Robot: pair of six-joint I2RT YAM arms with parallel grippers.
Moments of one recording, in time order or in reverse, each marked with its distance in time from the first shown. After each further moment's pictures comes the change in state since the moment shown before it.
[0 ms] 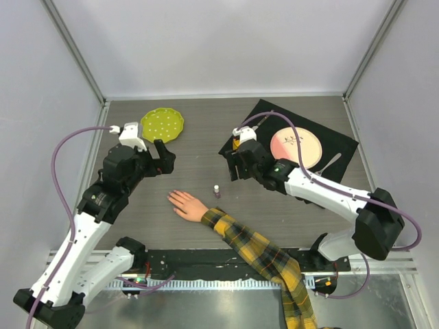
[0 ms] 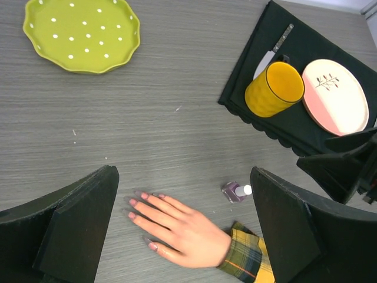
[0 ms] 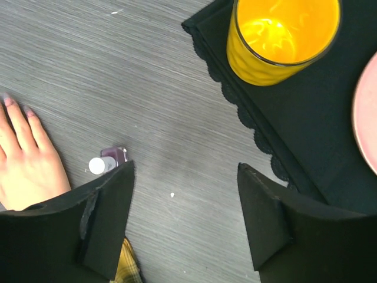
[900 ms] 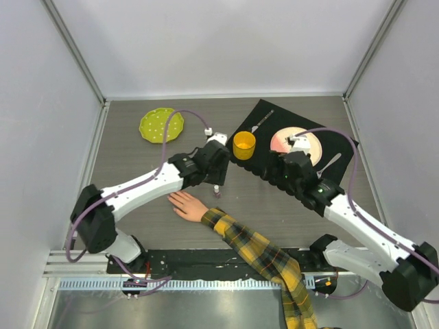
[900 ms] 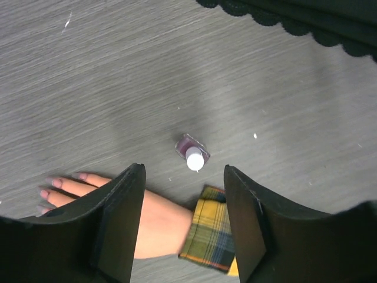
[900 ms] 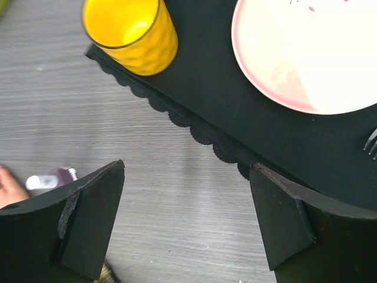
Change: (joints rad) left arm -0.438 0.698 0.219 -0.047 -0.132 -0.081; right arm -0.235 -0.375 -0.304 0.010 0.035 0.171
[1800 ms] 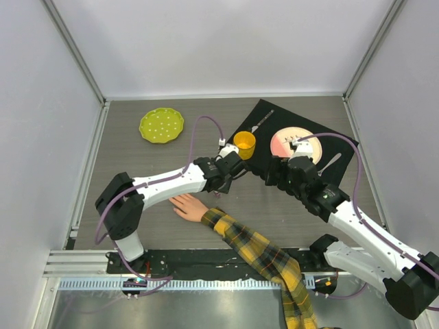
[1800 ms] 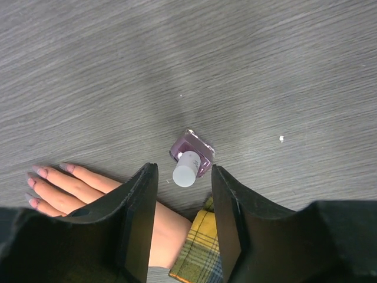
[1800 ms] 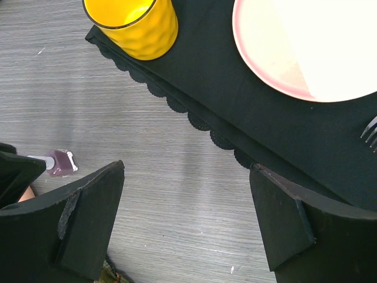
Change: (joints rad) left arm -0.106 0.243 0.097 -0.086 -0.154 -0.081; right arm -0.001 -0.137 -0.056 -0.047 -0.032 -0.018
